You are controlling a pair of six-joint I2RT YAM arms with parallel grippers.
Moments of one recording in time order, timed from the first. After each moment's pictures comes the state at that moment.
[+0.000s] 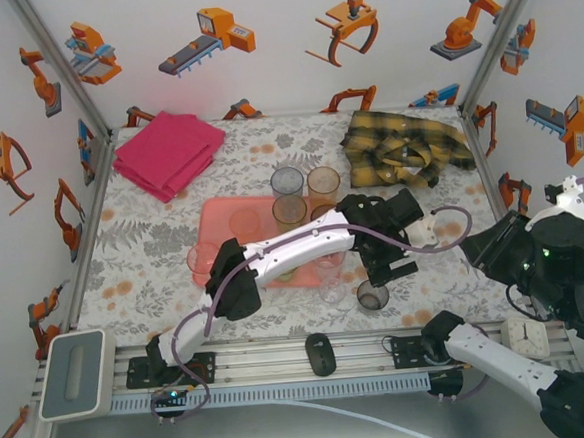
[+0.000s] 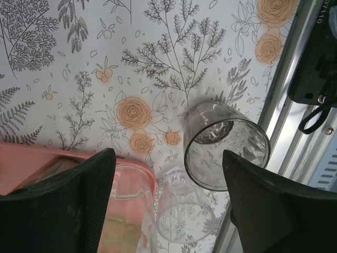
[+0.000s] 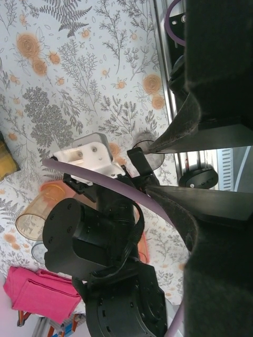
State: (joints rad) left arm -1.28 2.37 2.35 -1.12 0.10 0.20; right arm 0.62 0.69 1.67 -1.56 0.39 0.84
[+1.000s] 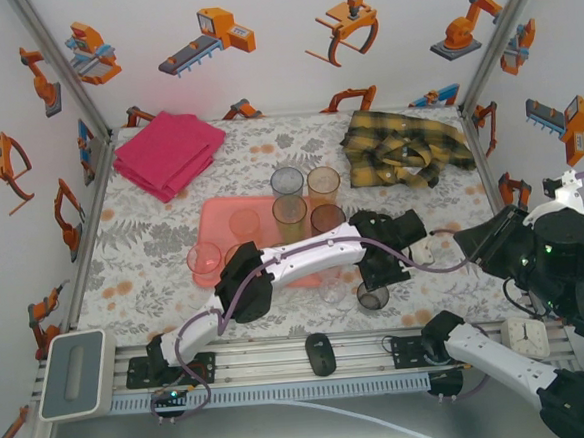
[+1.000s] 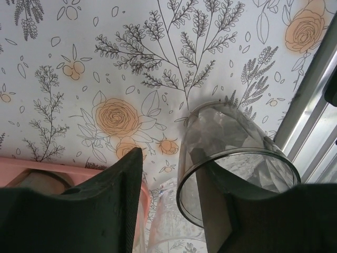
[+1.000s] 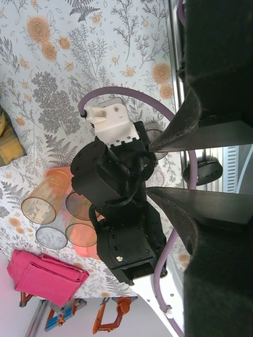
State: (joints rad) left arm -1.31 2.44 2.30 -1.11 0.05 0.20; right arm 0.62 0.71 1.67 -1.51 0.37 0.82
